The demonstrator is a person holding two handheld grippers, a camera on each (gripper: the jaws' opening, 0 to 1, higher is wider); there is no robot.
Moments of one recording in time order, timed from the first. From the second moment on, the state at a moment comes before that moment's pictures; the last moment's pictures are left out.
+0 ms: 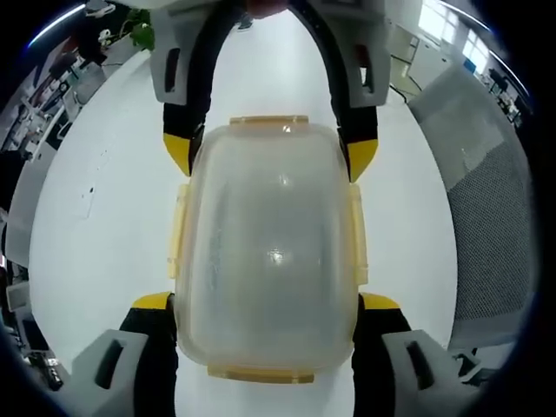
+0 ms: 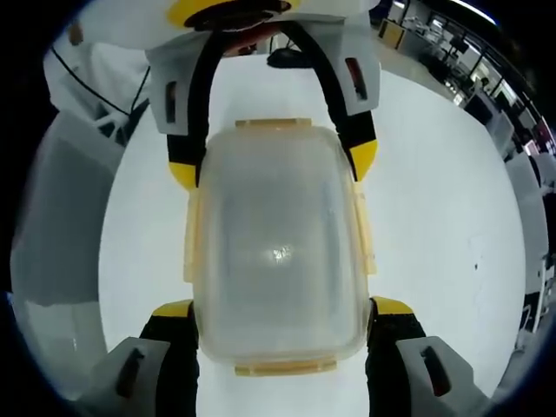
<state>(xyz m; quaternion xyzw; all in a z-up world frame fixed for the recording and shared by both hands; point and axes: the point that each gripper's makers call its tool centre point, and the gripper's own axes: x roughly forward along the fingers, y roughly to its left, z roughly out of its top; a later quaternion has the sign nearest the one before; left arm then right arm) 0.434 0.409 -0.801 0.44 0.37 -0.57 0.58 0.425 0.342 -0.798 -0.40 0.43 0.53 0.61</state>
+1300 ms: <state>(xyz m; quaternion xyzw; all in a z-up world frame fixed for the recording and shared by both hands) 0.484 0.405 -0.803 0.45 0.38 -0.57 0.58 0.476 0.339 -0.799 -0.39 0.41 0.53 0.62</state>
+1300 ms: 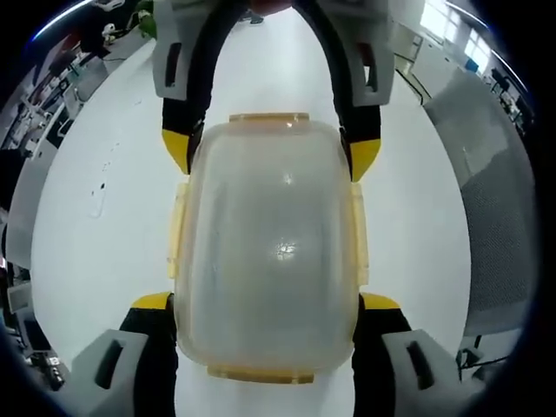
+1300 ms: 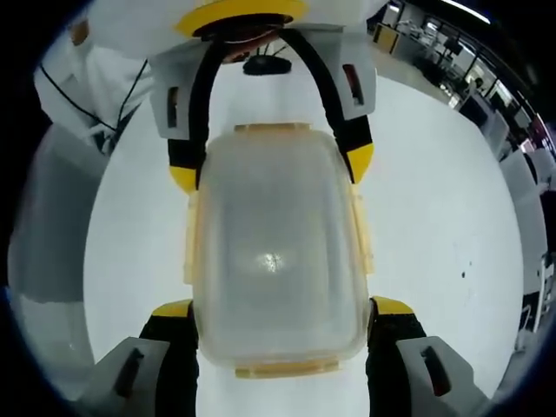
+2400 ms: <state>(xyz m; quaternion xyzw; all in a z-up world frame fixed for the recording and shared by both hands) 0.526 0.405 -0.801 0.44 0.38 -0.56 0.59 0.516 0.340 -0.796 -0.40 0.41 0.53 0.62</state>
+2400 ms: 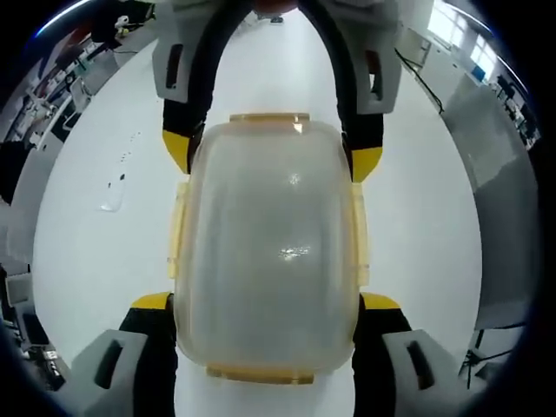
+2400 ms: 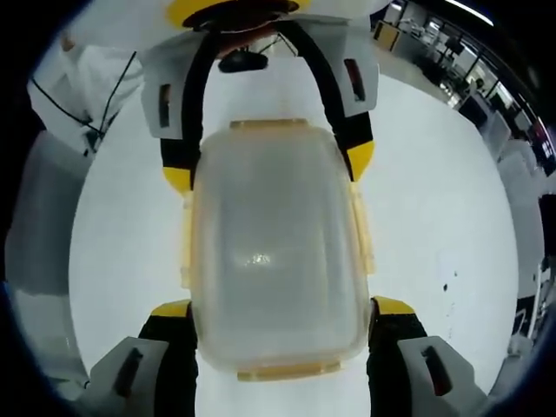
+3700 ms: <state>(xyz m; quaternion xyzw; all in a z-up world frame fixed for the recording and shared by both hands) 0.530 0.402 -0.756 0.23 0.27 -0.54 0.77 0.521 0.339 -0.757 -0.21 0.26 0.50 0.80</state>
